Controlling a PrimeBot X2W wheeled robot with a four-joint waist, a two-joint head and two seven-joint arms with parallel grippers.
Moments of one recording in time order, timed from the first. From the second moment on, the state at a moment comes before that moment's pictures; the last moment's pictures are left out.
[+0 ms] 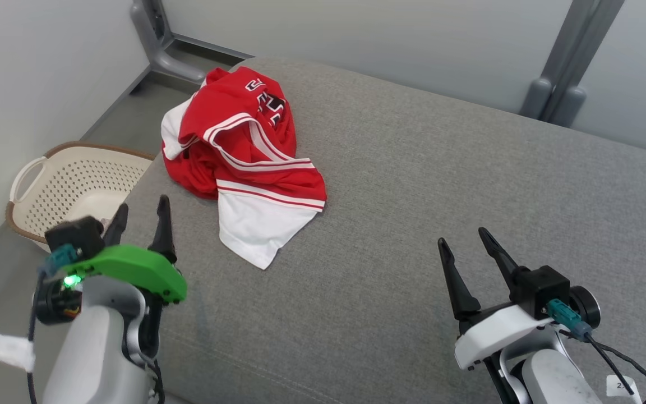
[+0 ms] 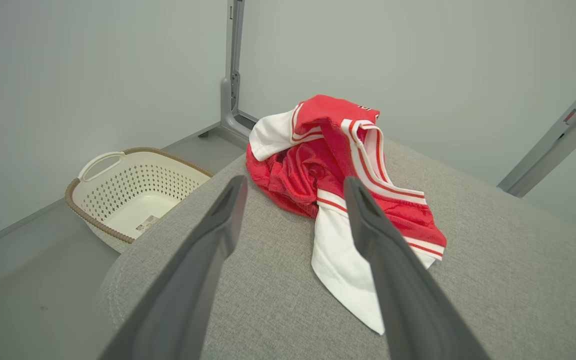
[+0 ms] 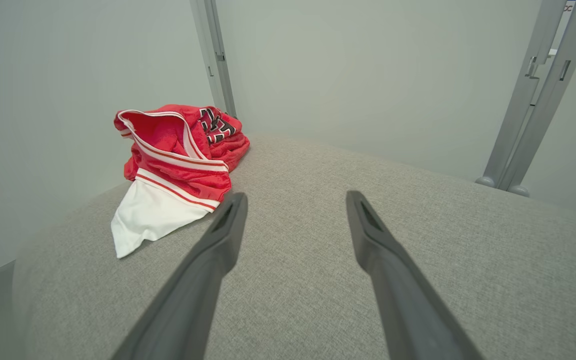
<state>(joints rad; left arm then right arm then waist) -0.34 0.11 -0.09 0.42 -0.43 -0.01 -0.02 -0.13 -0.05 0.17 0.27 0.11 0.13 -0.24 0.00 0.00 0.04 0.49</state>
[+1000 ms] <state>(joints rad) -0.81 0.27 0.12 0.96 -0.66 0.08 0.19 -0.17 -0.05 0.21 0.09 0.02 0.13 -0.12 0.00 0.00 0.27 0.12</state>
